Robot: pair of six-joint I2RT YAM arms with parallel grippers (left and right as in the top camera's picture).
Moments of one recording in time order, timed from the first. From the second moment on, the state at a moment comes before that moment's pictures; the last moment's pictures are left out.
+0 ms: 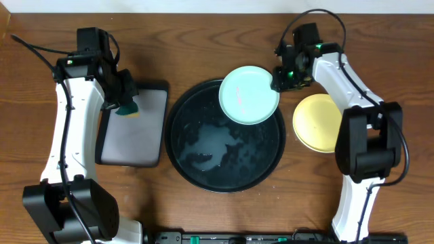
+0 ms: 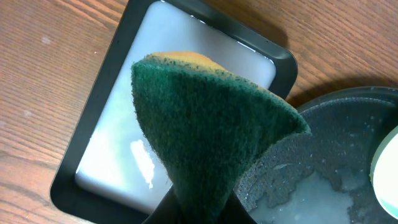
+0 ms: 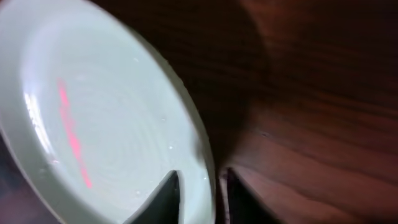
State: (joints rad) left arm 0.11 1.66 1.51 -1.13 0.02 -0.30; right arm 0.18 2.16 1.69 -0.85 -0.30 0.02
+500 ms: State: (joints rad) left arm 0.11 1.66 1.51 -1.12 0.02 -0.30; right arm 0.21 2.17 1.73 -0.89 -0.29 0.03
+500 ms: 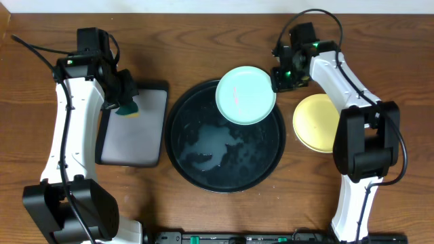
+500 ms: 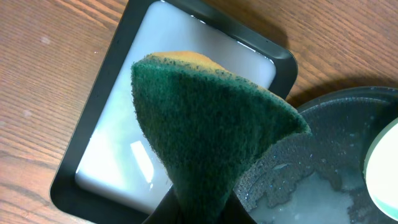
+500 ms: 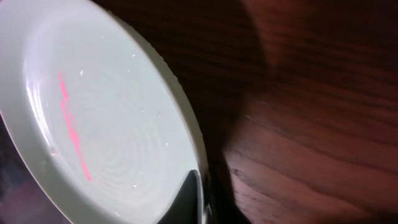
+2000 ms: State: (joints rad) left arm -0.25 1.87 1.48 -0.93 0.07 -0.30; right arm 0.46 2.13 1.50 -0.74 -0.28 0.57
